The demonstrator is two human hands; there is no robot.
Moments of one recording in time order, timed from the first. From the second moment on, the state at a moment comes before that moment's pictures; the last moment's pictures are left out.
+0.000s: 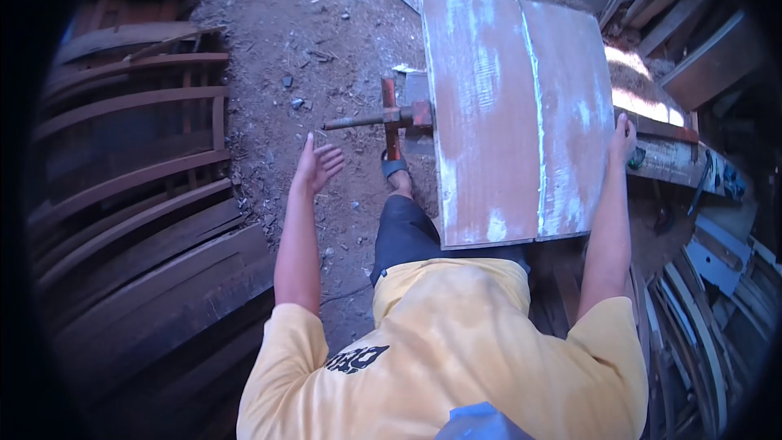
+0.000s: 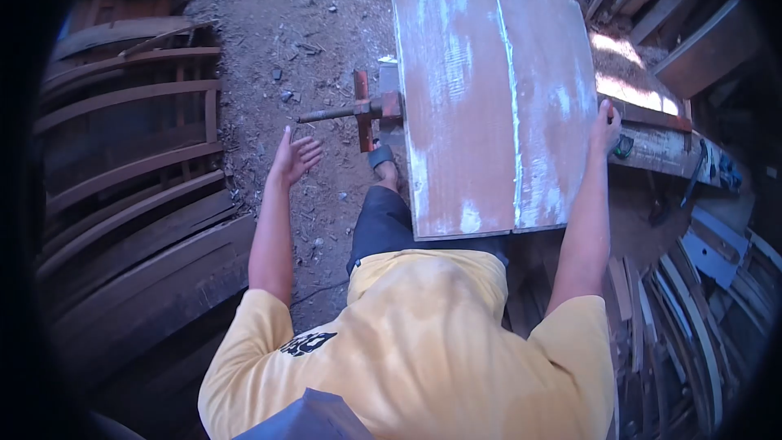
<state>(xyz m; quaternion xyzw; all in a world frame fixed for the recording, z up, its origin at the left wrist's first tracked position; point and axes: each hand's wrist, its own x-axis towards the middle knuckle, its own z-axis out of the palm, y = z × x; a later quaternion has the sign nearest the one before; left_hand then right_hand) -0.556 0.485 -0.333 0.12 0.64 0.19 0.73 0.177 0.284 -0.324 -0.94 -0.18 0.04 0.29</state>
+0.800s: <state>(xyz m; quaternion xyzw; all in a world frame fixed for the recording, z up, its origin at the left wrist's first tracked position) -0.503 0.623 -0.248 0.27 0.53 0.33 0.73 0.174 0.290 -0.315 -0.91 -0.07 0.13 0.38</state>
